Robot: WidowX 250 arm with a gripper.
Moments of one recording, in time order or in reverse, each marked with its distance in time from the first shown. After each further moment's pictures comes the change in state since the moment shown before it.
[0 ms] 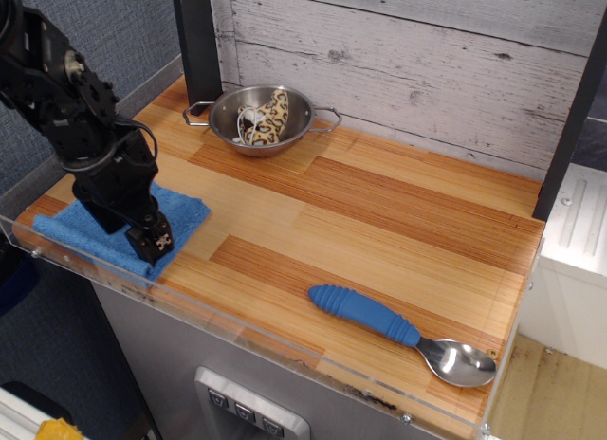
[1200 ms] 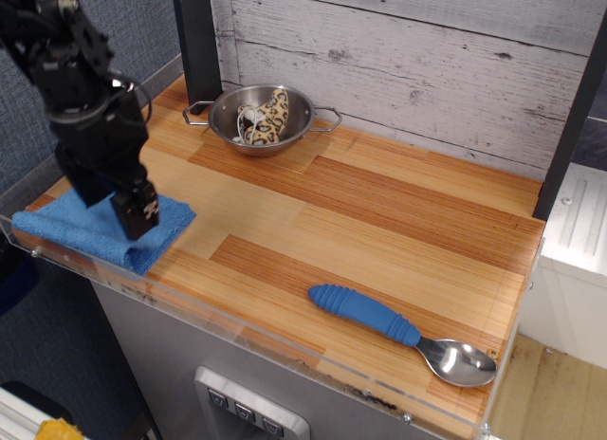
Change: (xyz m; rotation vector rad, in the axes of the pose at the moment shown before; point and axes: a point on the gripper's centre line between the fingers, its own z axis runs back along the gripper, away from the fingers) arm 0.029 -0.006 0.047 -0.016 -0.008 -0.029
